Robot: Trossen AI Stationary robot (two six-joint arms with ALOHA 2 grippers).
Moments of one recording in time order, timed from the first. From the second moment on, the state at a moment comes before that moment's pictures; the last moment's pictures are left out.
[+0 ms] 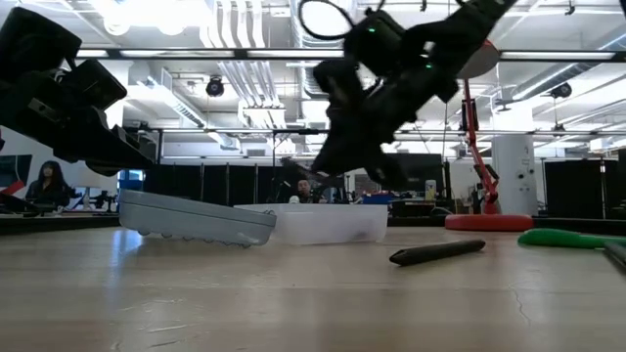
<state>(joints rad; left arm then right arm) -0.07 0.47 0.01 0.03 -0.08 -0.20 -0.12 1.77 1.00 0.04 -0.23 0.86</state>
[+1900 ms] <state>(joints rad) -0.07 0.50 0.01 0.03 -0.08 -0.20 0.23 1.86 1.03 -0.48 -0.07 -0.26</state>
